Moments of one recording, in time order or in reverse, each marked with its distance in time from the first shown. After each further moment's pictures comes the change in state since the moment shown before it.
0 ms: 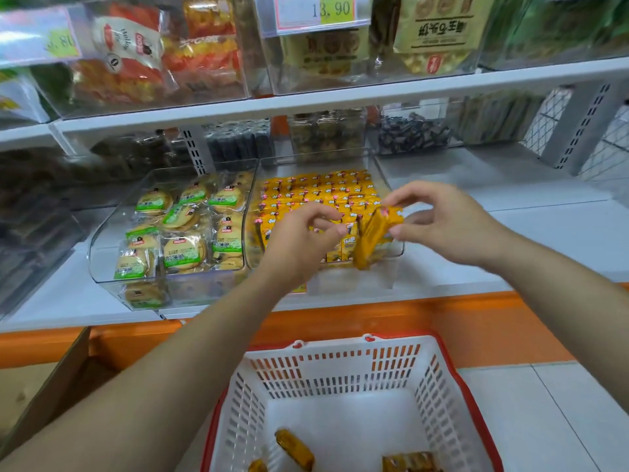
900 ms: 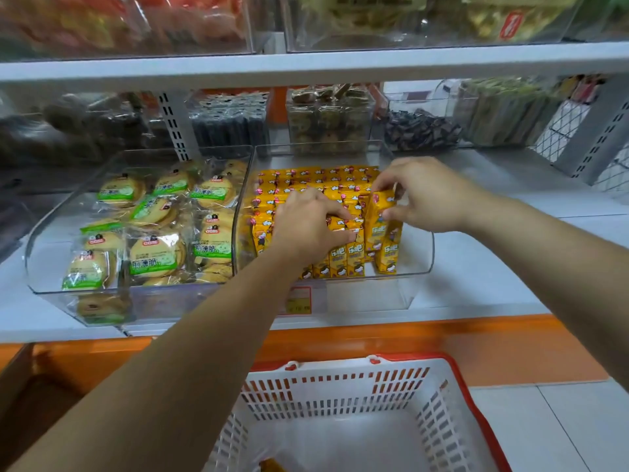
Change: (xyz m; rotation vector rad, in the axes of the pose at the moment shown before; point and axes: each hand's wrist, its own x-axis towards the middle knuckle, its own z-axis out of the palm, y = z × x) left_hand 0.102 -0.072 0.024 0.611 0.030 0.165; right_hand 0.107 0.021 0.011 -0.881 -0.118 -0.130
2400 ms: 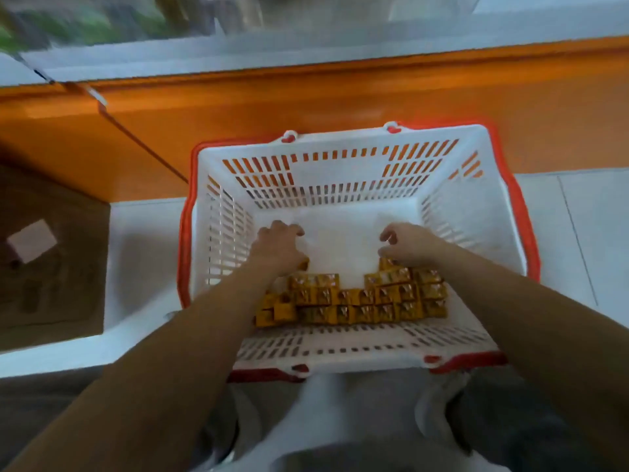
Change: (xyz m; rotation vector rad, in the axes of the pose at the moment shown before) left_hand -0.316 -0.109 0.202 0.053 -0.964 -0.475; right_hand -0.252 -0.045 0.356 0.446 -0.859 0.546
